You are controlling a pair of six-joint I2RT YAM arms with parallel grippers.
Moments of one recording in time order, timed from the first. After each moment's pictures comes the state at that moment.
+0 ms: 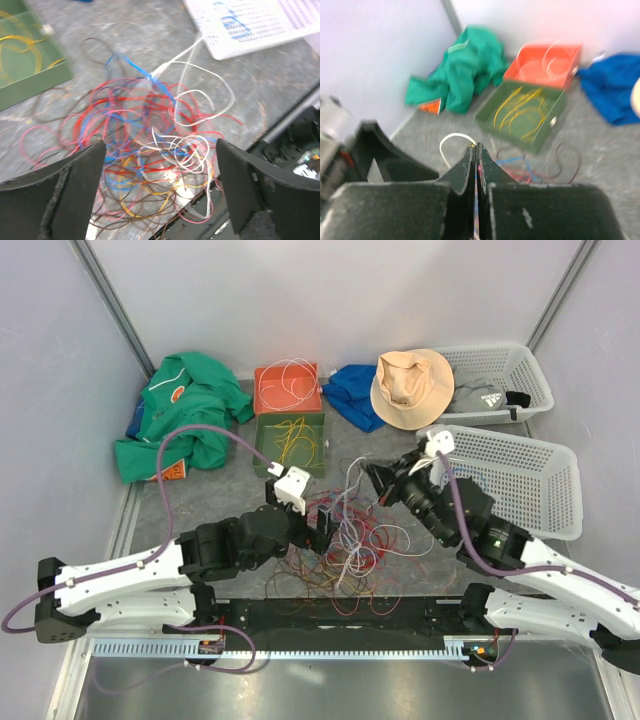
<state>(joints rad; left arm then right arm) -1.27 0.93 0.86 -0.34 -0.51 -0.43 1.04 0.85 0.85 0.01 0.39 0.34</state>
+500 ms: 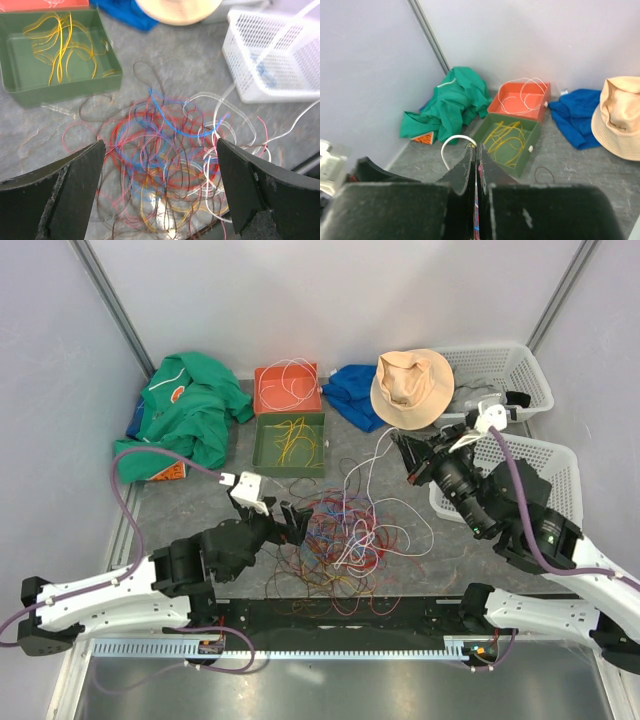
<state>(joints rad) -1.27 0.71 0.73 -0.34 -0.75 -0.51 1.04 0.84 1.19 -0.24 0.54 0.27</state>
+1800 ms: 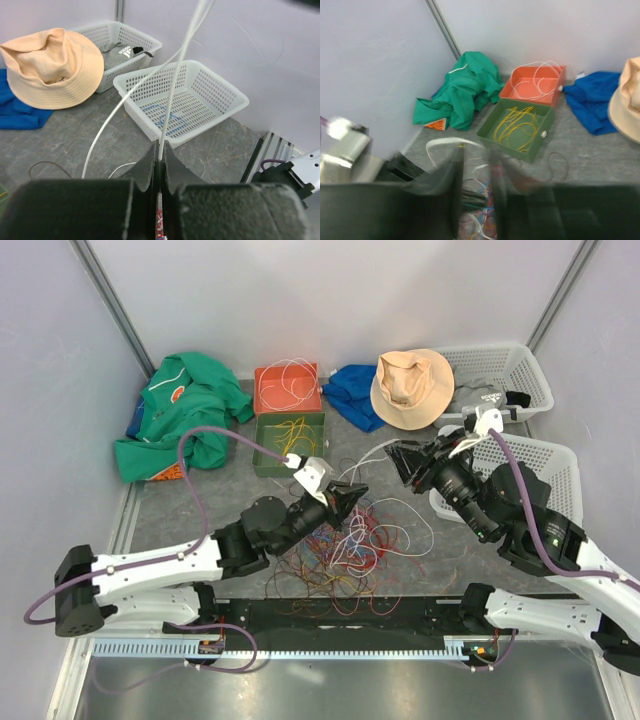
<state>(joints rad) -1.22 1.10 0.76 0.46 -0.32 -0.17 1.04 0.84 1.23 -0.33 0.47 0.36</state>
